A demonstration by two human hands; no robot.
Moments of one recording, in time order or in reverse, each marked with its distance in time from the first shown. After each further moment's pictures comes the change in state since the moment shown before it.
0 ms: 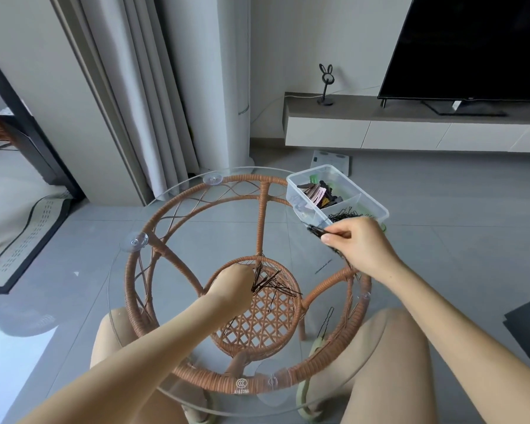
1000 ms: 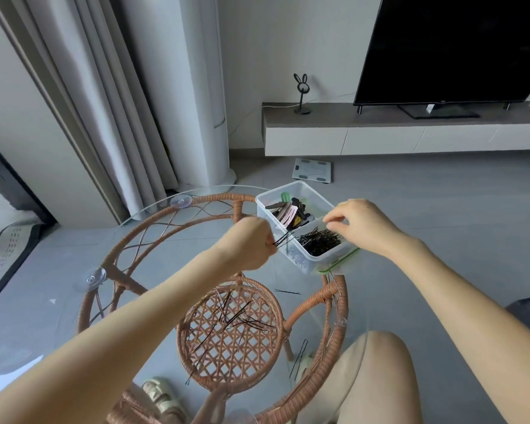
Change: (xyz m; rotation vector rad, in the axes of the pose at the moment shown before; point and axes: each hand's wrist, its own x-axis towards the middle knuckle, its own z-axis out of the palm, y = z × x) left_hand 0.052 0.083 -0.096 -0.095 0.101 0.232; right_hand 0.069 0.056 -0.057 -0.324 -0.066 -0.089
